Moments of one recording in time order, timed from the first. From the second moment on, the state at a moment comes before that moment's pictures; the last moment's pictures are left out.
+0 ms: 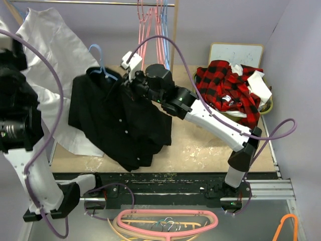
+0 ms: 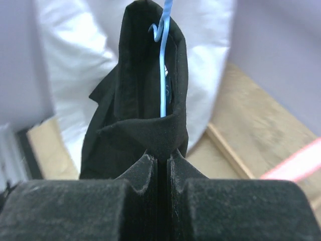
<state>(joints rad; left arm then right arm) 0.10 1.17 2.12 -0.70 -0.53 0.55 0.99 1.76 1.92 -0.32 -0.05 -0.04</state>
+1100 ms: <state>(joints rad) 0.12 1.08 1.76 -0.12 -1.00 0.43 0.92 1.95 2.28 -0.14 0.52 -0.05</state>
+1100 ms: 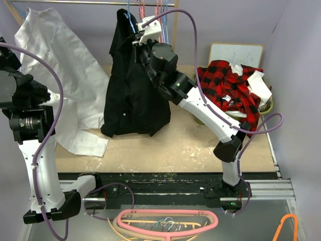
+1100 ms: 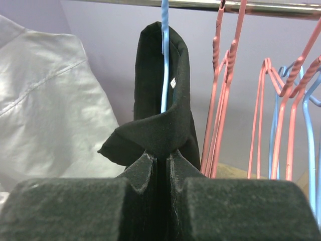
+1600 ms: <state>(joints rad) 0.12 1.06 1.61 -0.04 -0.94 0.49 0.87 2.06 2.41 -0.15 0.54 -0.07</state>
